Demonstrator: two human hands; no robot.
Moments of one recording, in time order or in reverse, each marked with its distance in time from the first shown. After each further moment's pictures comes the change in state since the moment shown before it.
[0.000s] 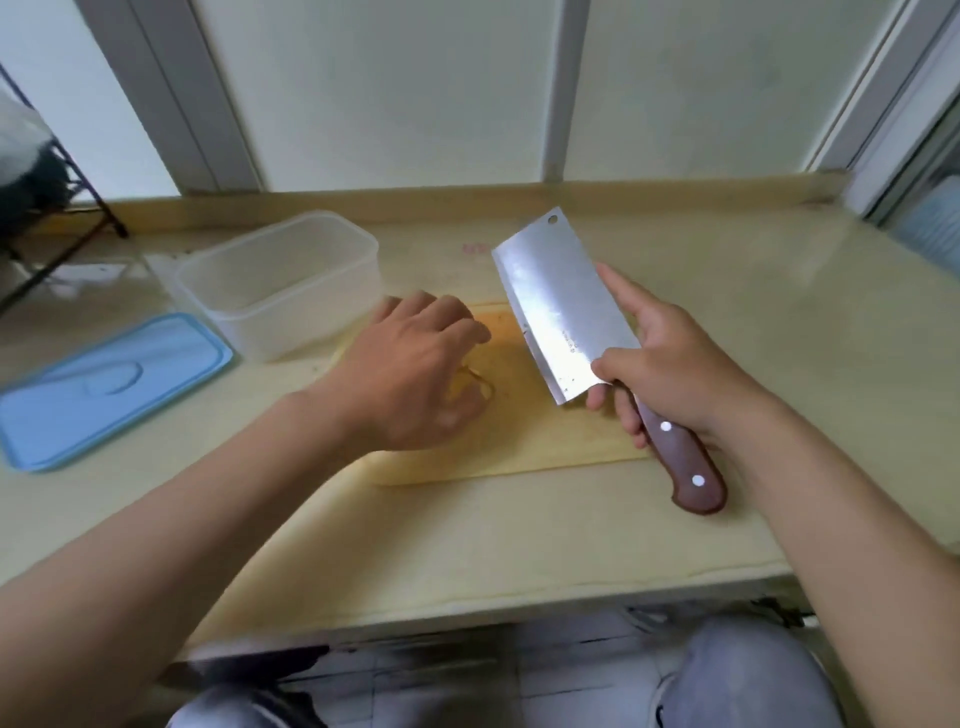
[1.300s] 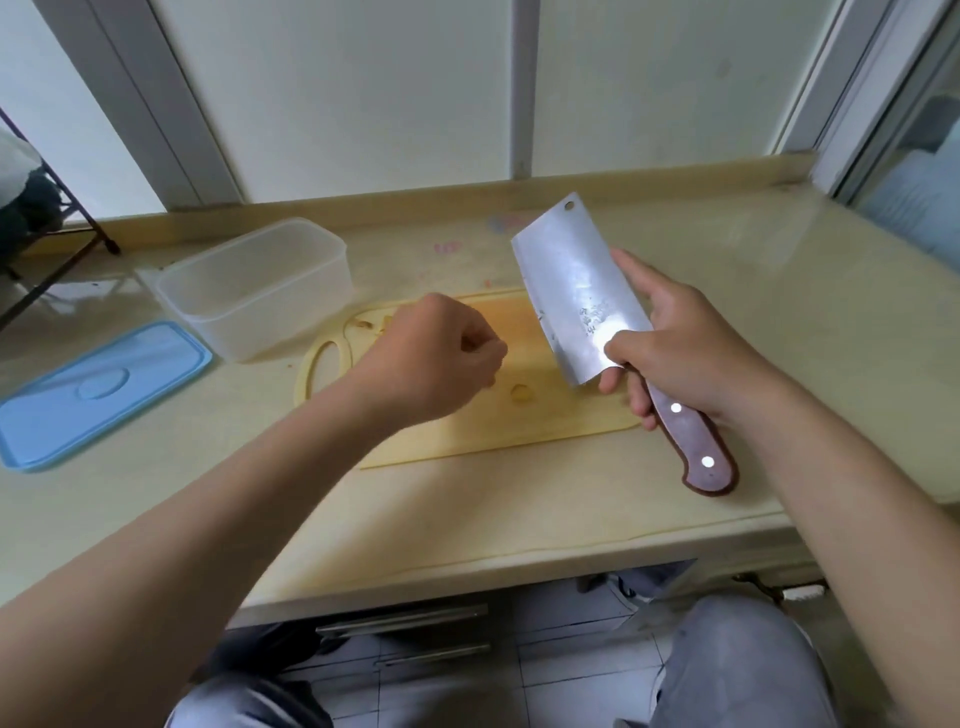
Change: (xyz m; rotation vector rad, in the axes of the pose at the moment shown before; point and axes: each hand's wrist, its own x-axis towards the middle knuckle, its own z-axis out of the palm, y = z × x) left_hand 0.023 0.066 -0.017 -0.600 -0.002 -0.410; right_hand -0.026 0.011 -0.032 0.008 0.108 0.029
